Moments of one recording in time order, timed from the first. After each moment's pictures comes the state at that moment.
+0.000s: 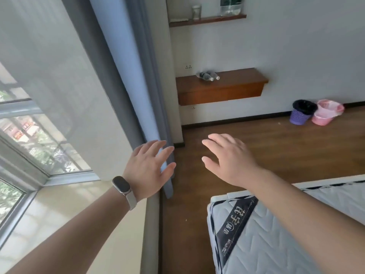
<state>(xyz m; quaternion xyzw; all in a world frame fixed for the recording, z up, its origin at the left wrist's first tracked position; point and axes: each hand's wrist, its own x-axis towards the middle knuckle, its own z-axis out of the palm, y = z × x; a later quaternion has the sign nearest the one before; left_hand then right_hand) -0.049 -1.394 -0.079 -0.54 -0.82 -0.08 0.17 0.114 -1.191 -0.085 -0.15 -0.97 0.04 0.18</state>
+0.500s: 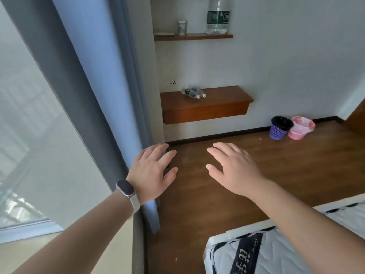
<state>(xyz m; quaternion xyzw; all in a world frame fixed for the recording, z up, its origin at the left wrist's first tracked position) -0.226 -1.264 -0.097 -0.60 -0.77 -0.14 0.17 -0.023 -1.094 -0.074 -0.25 -0.96 0.01 0.11</state>
